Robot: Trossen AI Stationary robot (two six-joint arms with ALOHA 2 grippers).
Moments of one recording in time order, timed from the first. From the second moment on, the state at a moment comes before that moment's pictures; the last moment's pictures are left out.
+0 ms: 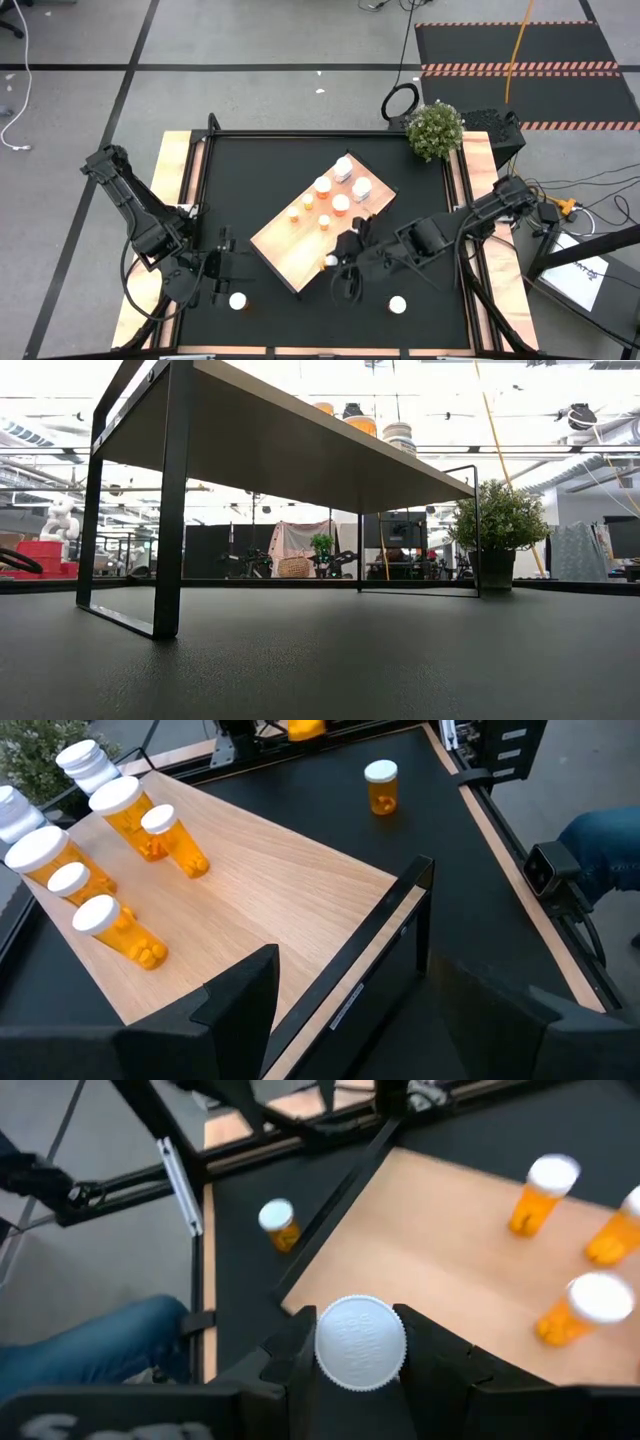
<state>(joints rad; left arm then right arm) -0.85 1.16 1.02 -0.62 -0.68 -0.34 0.46 1.69 1.71 -0.74 0.36 0.60</state>
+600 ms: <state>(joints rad) -0.81 1.16 1.02 -0.62 -0.68 -0.31 0.29 1.69 1.72 -0.66 0.29 0.47</state>
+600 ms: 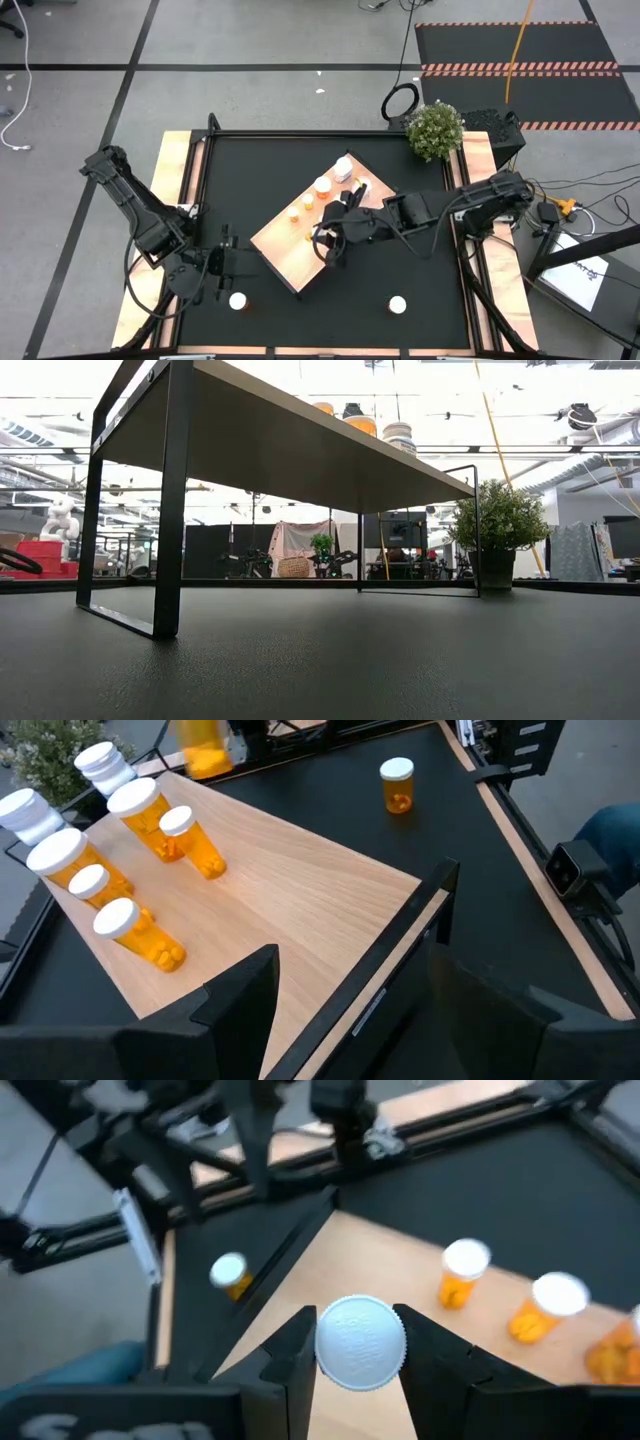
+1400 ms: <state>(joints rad) -0.80 1.16 1.02 -0.56 -0.68 -0.25 0.19 1.71 1.72 -0.50 0.26 0.43</state>
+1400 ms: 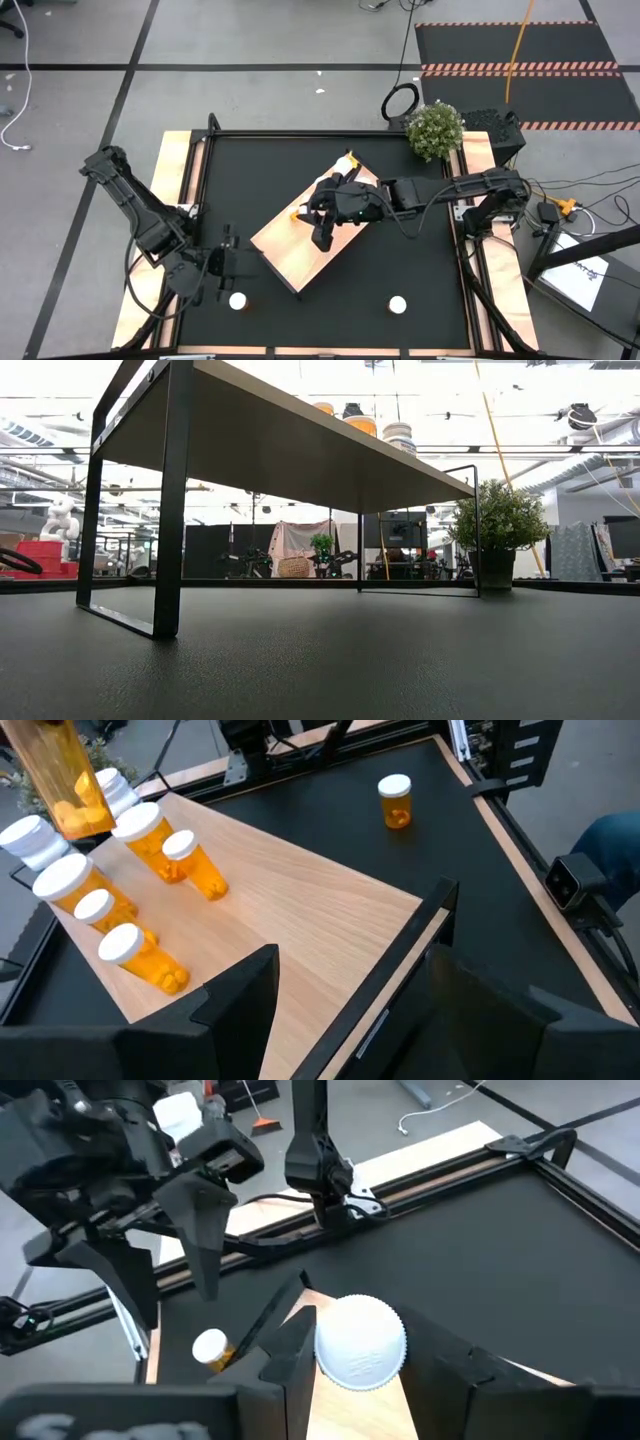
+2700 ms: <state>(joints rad) -0.79 1.16 1.02 -0.56 -0.67 -0.26 0.24 1.82 1.62 -0.63 0.34 0.53</state>
